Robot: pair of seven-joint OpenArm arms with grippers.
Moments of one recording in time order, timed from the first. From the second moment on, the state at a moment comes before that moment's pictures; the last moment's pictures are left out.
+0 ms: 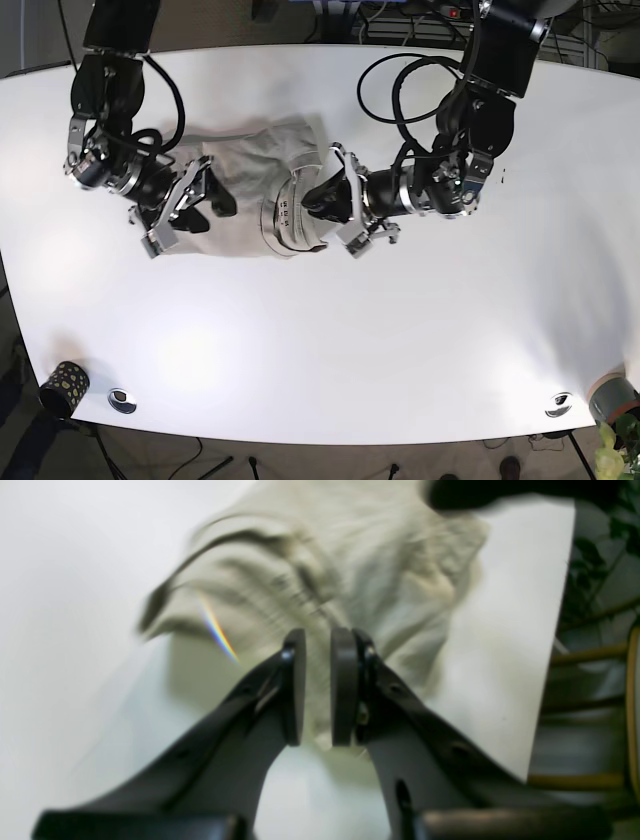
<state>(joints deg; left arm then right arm) -9.5 -6.5 21.9 85.0 -31.8 -36.5 42.6 0.0 17.9 15.2 93.9 41.9 39.4 -58.1</state>
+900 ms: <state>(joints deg) -9.9 2.3 27.7 70.4 -16.3 -36.8 37.9 9.5 25.8 6.8 65.8 32.1 39.5 -43.2</state>
